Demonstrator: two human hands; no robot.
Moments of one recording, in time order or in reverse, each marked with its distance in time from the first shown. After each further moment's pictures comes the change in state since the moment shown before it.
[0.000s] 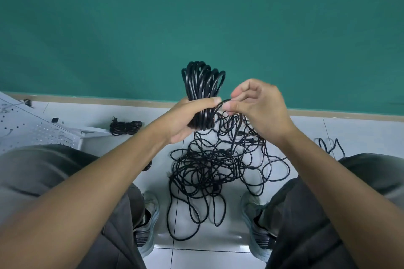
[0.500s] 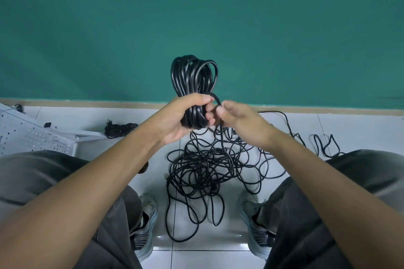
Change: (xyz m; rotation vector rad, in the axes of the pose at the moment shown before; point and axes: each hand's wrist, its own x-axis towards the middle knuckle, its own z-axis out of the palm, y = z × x) left_hand 0.000 0.005 0.001 -0.255 -0.147 0.004; right_hand 0.000 0.033 0.010 -0.062 -0.308 0.179
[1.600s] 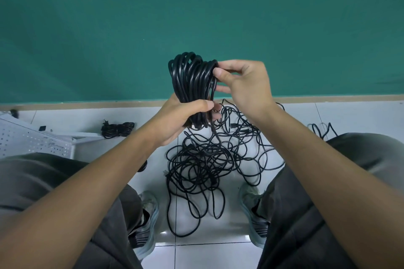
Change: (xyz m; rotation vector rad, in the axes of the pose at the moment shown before) left_hand -0.002 -0.010 0.018 0.339 0.137 0.132; right_hand 0.013 -0.038 -0.012 0.334 0.483 -0.202
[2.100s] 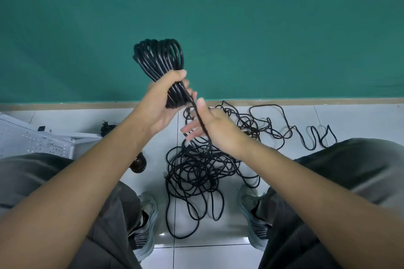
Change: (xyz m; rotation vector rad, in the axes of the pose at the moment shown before) left_hand 0.020 0.012 -0.028 -0.397 0.216 0.039; right_hand -0.047 0.031 0.031 -0.321 -0.449 0.305
